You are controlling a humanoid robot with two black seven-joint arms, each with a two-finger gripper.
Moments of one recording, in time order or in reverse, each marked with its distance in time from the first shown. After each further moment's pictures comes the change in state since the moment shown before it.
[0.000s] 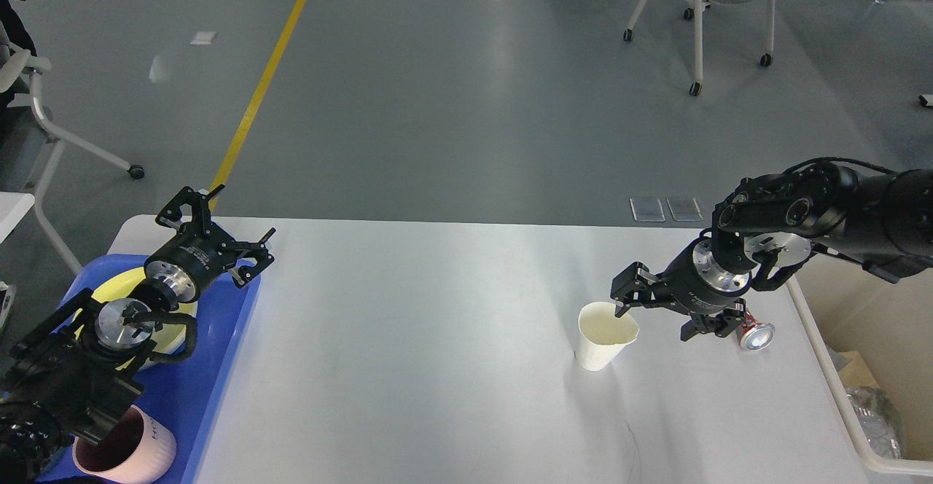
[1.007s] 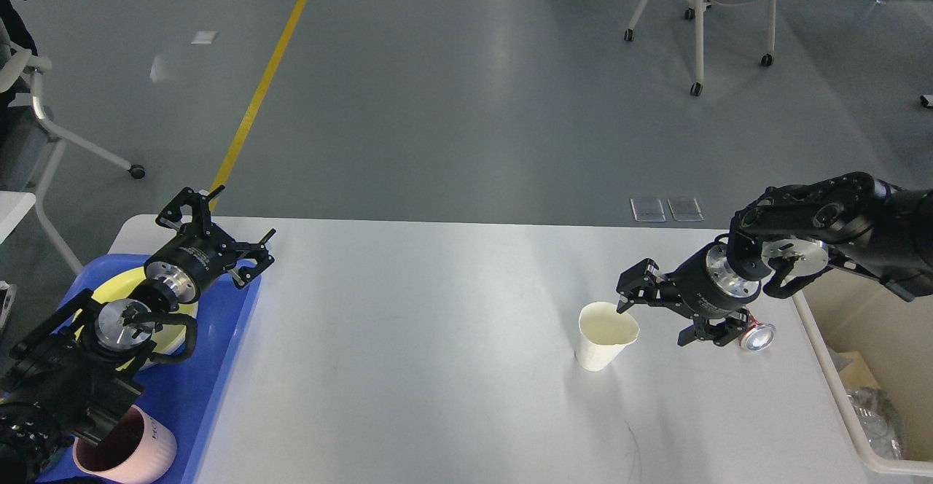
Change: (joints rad) left arm 0.002 0.000 0.000 0.000 0.000 0.000 0.002; right arm -0.069 -0.083 0.100 -0.025 0.014 -0.002 -0.002
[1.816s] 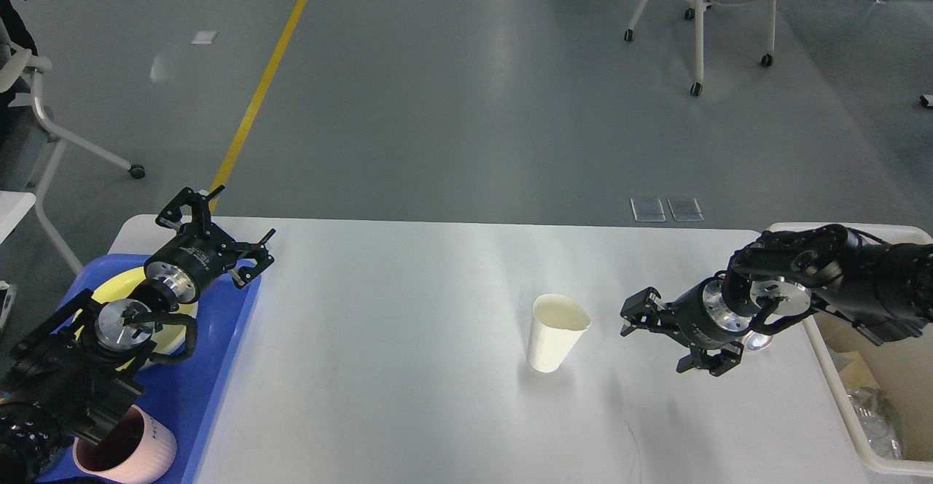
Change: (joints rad) left arm 0.000 0.000 0.000 0.000 0.000 0.000 -0.002; right arm -0.223 0.041 0.069 -0.180 0.008 -0.015 0.002
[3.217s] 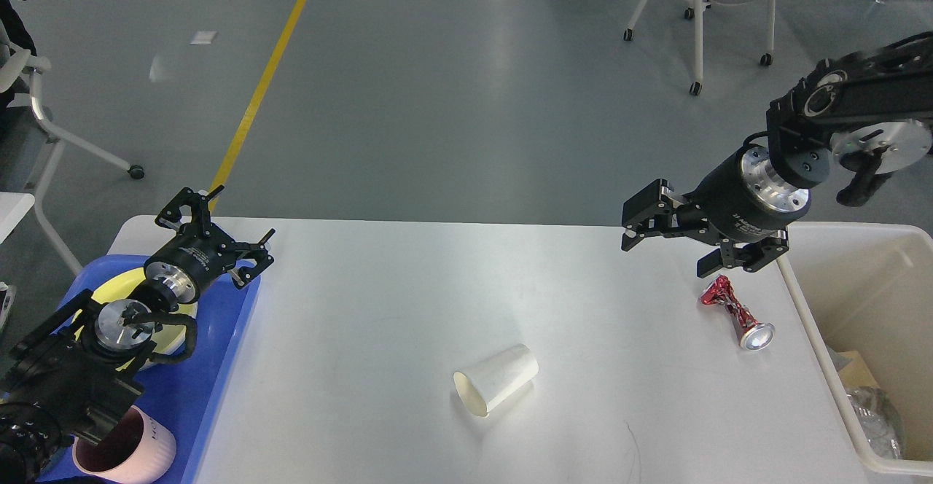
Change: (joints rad) left arm -0.002 0.000 0.000 0.000 0.000 0.000 0.000; right arm 0.840 -0.097 -0.240 0.599 0.016 0.071 -0.015
